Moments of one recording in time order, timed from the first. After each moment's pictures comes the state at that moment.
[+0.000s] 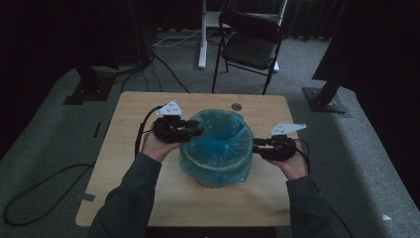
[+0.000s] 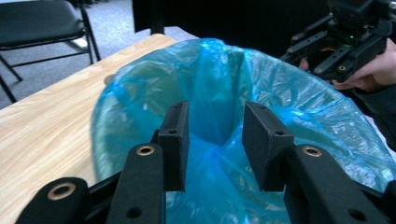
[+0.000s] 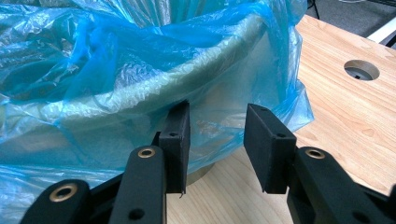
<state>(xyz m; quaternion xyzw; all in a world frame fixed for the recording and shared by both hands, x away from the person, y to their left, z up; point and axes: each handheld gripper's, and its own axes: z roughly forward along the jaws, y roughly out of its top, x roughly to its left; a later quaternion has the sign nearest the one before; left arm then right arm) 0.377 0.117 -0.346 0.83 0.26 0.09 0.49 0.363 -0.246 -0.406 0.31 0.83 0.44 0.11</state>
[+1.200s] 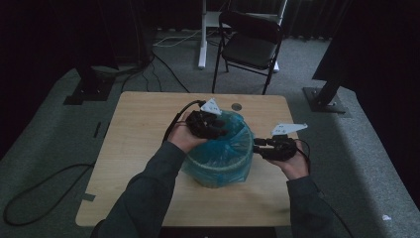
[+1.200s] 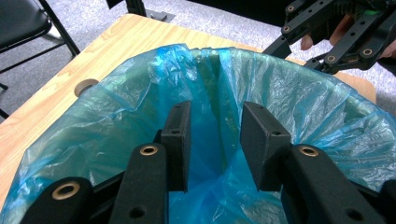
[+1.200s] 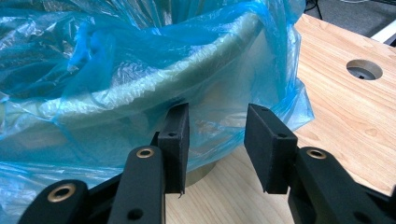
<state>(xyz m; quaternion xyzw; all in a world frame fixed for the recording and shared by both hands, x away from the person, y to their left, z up) 0.402 0.034 -0.342 0.89 0.17 0.10 0.40 0.364 -0.249 -0.407 0.31 0.83 0.45 0.11</state>
